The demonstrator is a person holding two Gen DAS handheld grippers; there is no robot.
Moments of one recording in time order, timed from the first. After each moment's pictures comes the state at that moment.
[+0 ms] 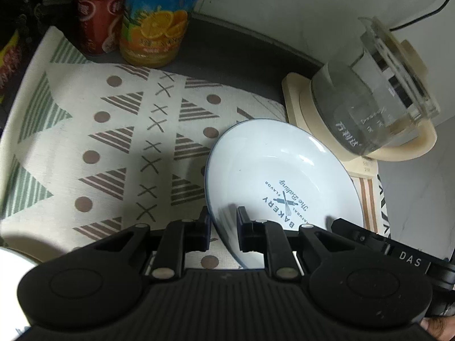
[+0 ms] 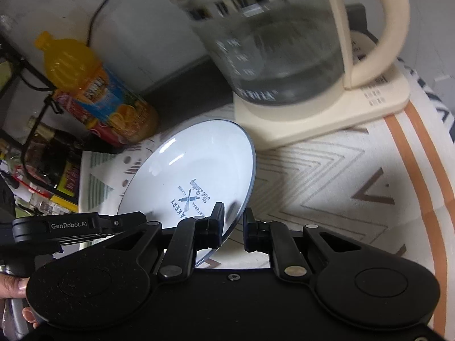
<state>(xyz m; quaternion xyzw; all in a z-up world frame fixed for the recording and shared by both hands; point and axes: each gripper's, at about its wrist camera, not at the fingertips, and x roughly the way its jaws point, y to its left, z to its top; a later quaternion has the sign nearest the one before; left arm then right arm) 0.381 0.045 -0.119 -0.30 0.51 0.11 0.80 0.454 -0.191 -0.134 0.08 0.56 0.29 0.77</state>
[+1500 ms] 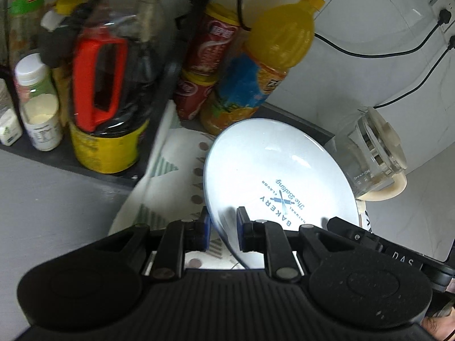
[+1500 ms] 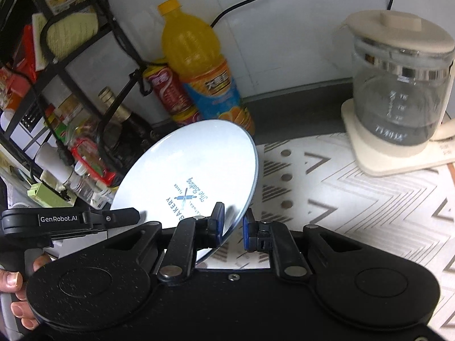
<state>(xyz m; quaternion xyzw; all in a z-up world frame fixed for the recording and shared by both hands) 0.263 0.142 -0.045 -0.32 0.42 0.13 0.84 0.365 -0.071 -0.065 0.03 0.50 0.34 0.80</state>
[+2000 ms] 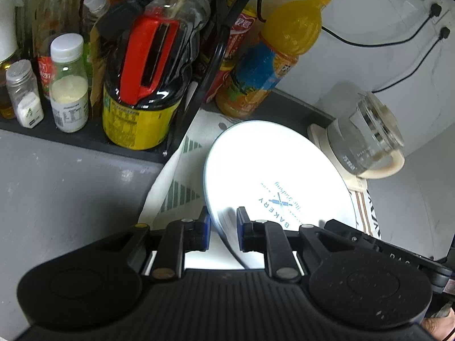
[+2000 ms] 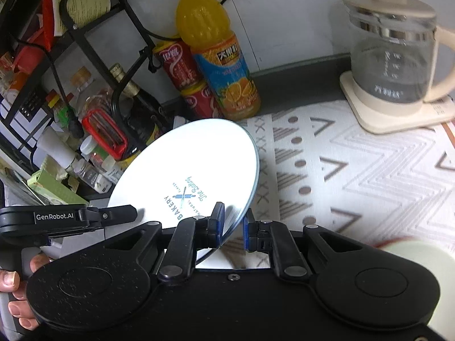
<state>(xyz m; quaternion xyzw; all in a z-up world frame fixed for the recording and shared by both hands) 0.209 0.159 -0.049 -0.31 0.44 0.11 0.84 0.304 -0.066 -0.069 0.04 0.51 0.31 0.80</state>
